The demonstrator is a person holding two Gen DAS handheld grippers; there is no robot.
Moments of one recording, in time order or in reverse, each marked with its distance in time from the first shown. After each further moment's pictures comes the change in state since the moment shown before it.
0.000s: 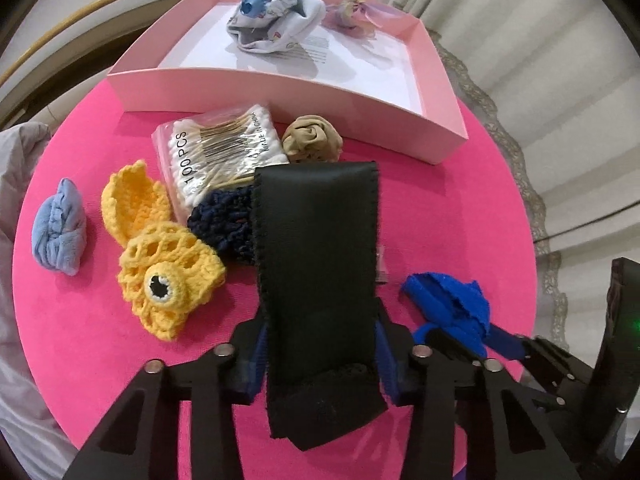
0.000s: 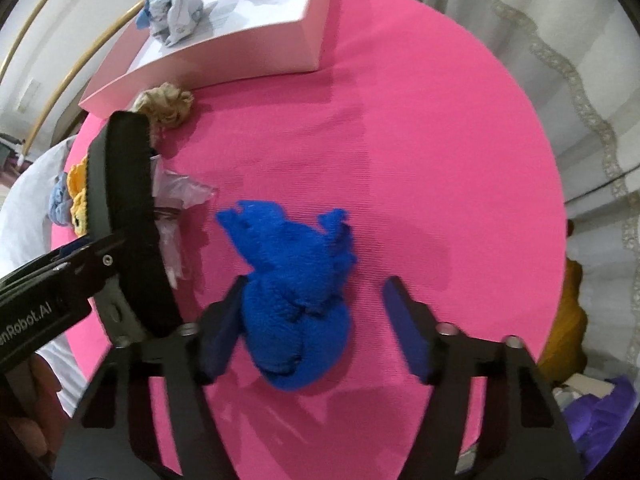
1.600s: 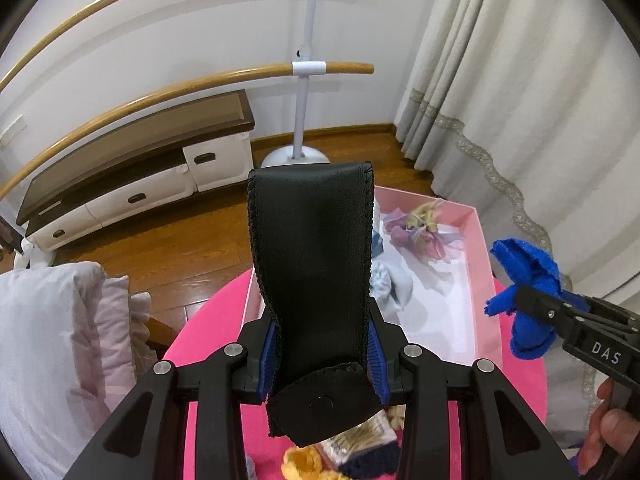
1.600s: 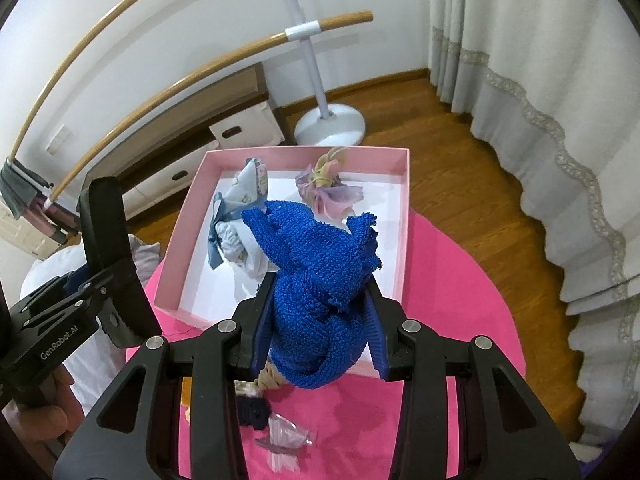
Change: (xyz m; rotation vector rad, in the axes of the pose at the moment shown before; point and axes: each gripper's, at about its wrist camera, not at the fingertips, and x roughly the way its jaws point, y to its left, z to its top) left arm -0.110 0.042 0.172 0.064 -0.288 0.133; right arm -0.078 0.056 0.209 -0.055 -0.222 0.037
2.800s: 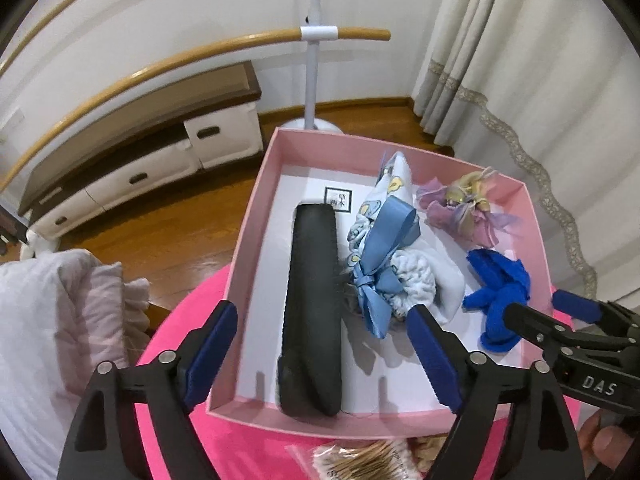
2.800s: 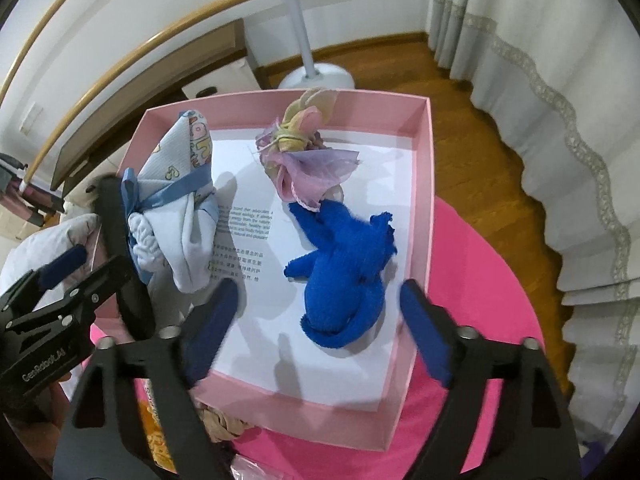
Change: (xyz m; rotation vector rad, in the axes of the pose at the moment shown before) left arm 0.139 -0.009 0.022 0.008 0.081 0.064; right arm 0.085 -0.011 0.003 -0.007 0.122 -0.051
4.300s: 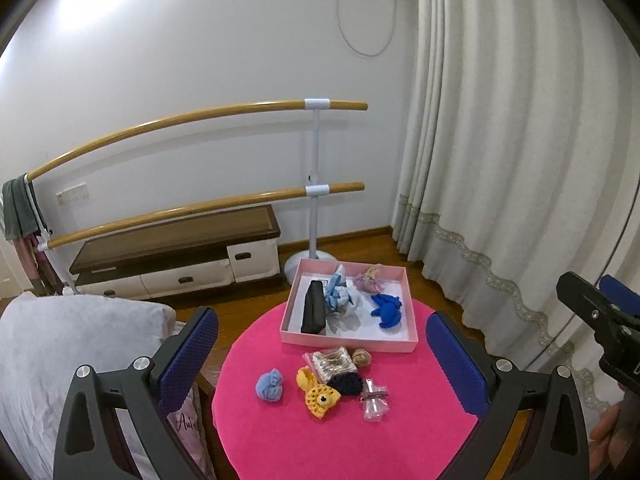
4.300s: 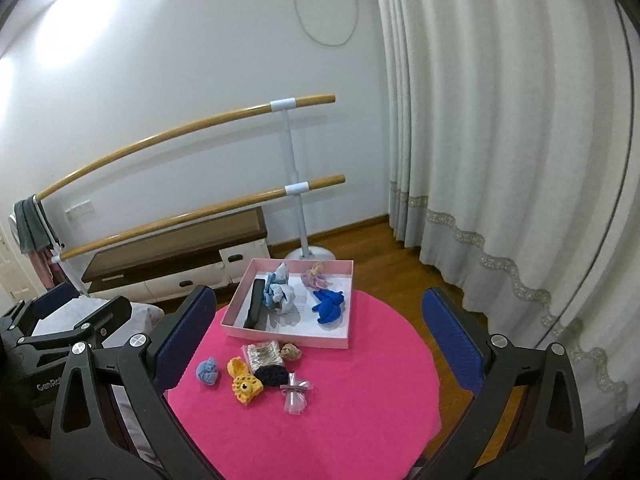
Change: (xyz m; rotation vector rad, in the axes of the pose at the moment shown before) left arm -0.415 -0.017 -0.282 0.007 -0.500 -0.006; right arm -0.375 0.058 -0.235 -0.009 -0.714 -0.075
